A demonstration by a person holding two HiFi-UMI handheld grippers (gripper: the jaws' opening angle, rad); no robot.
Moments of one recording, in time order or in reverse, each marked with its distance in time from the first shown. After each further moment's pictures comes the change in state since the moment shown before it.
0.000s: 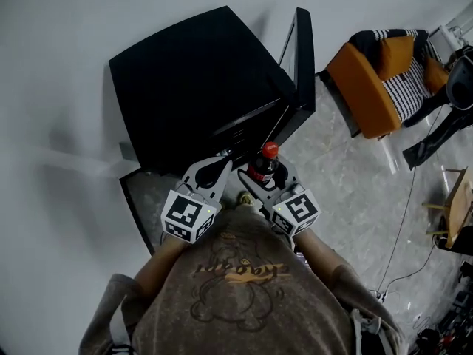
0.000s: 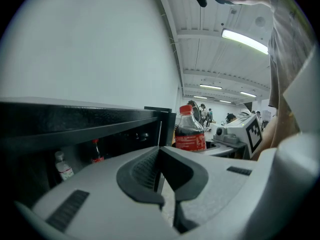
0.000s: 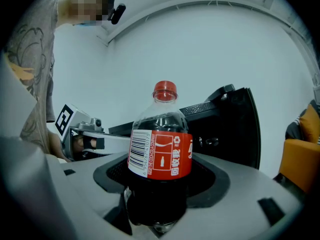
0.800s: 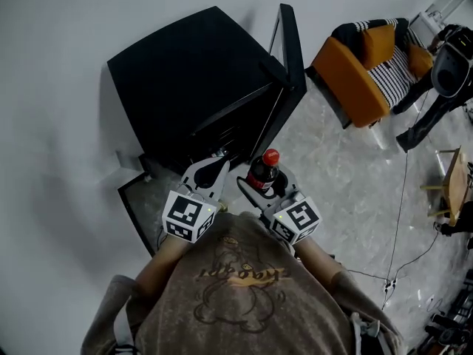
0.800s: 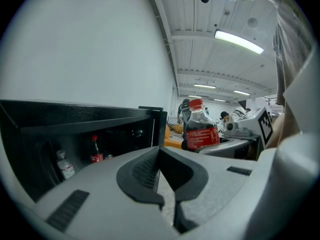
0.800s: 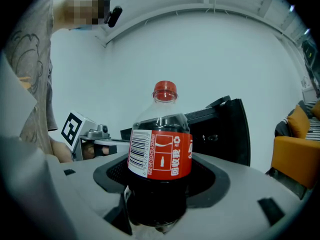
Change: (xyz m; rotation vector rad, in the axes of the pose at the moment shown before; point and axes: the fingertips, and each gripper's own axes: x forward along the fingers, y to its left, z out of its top) left arm -0.031 -0.015 -0.017 0.039 0.001 -0.049; right arm -0.034 0.050 -0.005 0.024 -0.031 -0.091
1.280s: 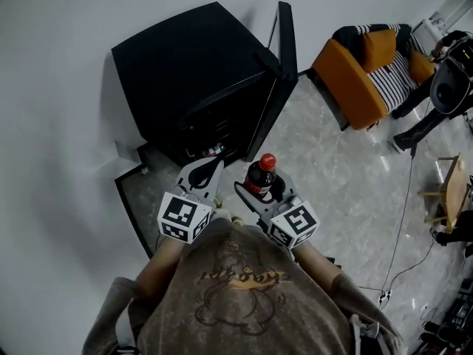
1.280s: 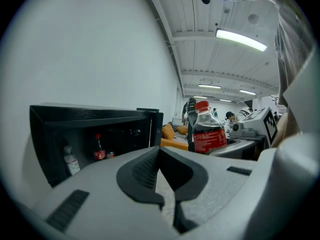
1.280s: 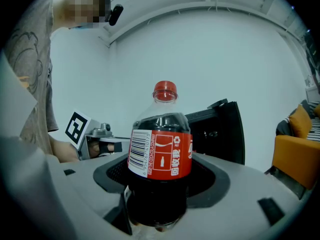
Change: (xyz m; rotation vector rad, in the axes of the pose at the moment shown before) left arm -0.023 -0.034 -0.007 -0.013 -0.018 0.075; right arm -0.046 0.022 -0.012 -0.001 0.037 0.052
